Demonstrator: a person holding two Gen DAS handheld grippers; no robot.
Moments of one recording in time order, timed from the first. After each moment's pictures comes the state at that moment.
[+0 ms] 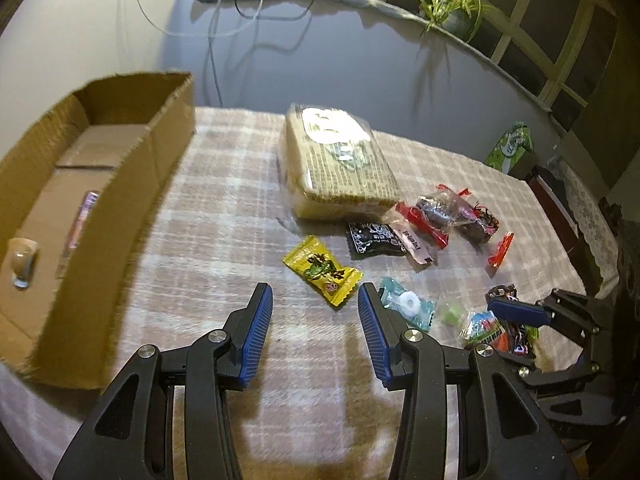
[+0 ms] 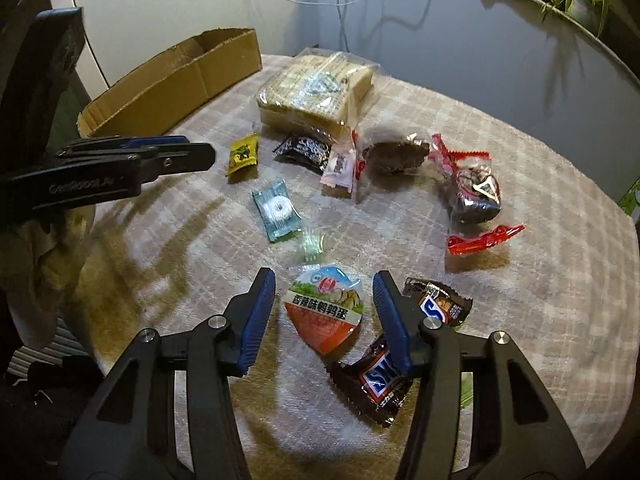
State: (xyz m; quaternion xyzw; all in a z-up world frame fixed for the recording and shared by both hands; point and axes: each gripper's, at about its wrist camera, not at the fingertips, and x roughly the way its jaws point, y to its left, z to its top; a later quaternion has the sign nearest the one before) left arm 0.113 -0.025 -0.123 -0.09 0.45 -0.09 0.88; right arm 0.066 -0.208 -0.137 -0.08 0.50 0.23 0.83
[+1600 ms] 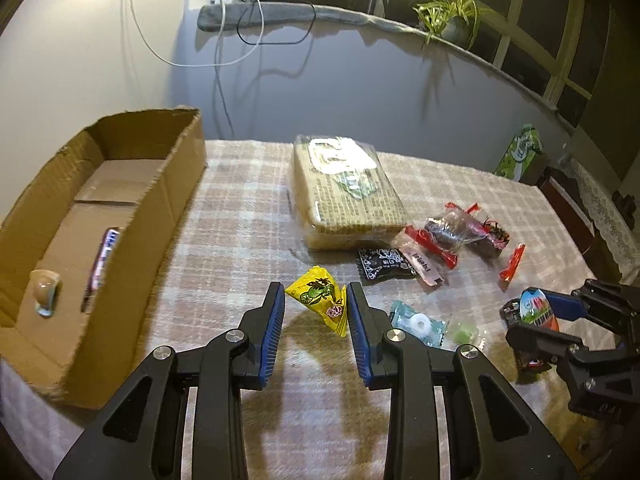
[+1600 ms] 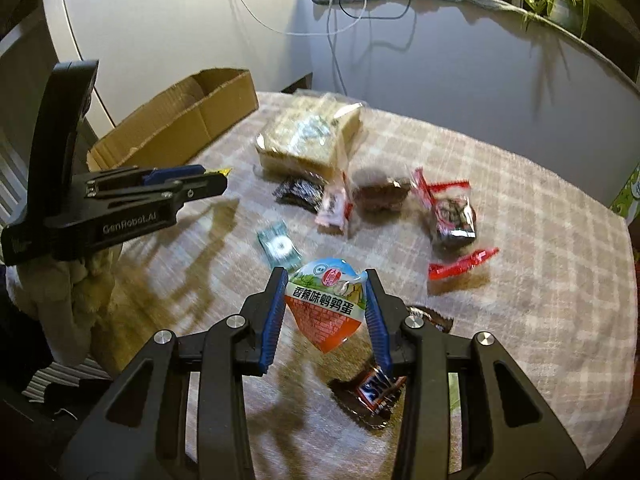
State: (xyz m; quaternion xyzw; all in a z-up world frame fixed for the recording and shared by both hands) left arm 0.109 -0.024 -0.108 -0.05 0.41 -0.06 0.91; right arm 0.067 -0.215 -0.105 -0.05 0.47 0.23 0.85
